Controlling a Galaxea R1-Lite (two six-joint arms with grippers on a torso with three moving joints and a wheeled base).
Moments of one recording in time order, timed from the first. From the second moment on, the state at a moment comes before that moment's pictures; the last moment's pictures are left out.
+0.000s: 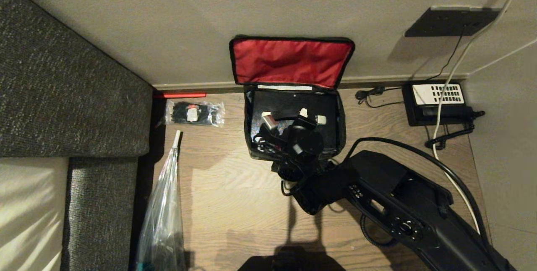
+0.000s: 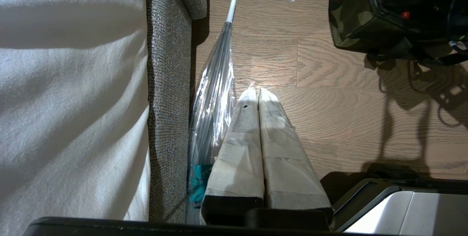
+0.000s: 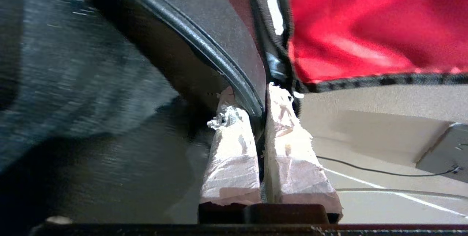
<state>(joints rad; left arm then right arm) 0.00 0.00 0.00 0.01 0.01 -0.01 0.72 2.70 -1.76 -1.48 -0.89 -1.56</state>
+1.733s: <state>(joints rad) 0.00 0.00 0.00 0.01 0.01 -0.01 0.82 2.49 -1.63 -1.38 -0.92 -1.54</state>
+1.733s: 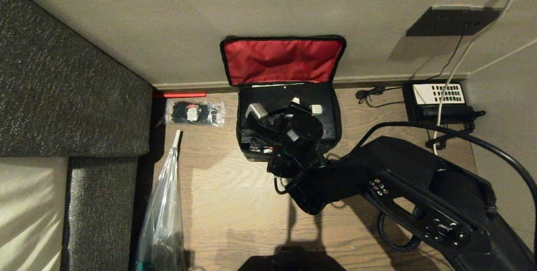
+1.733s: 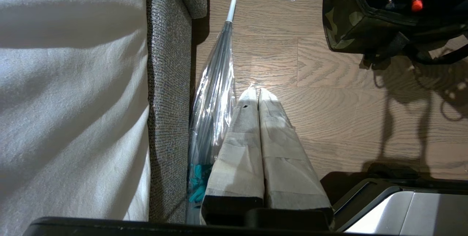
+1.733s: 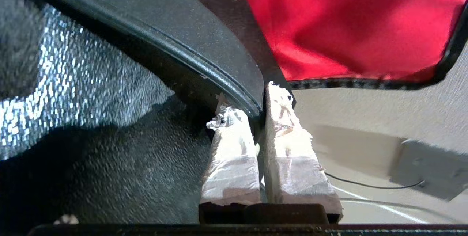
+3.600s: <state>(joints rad) 0.00 0.00 0.00 0.01 0.01 -0.01 0.92 2.28 -1.47 -1.32 -0.96 -1.49</state>
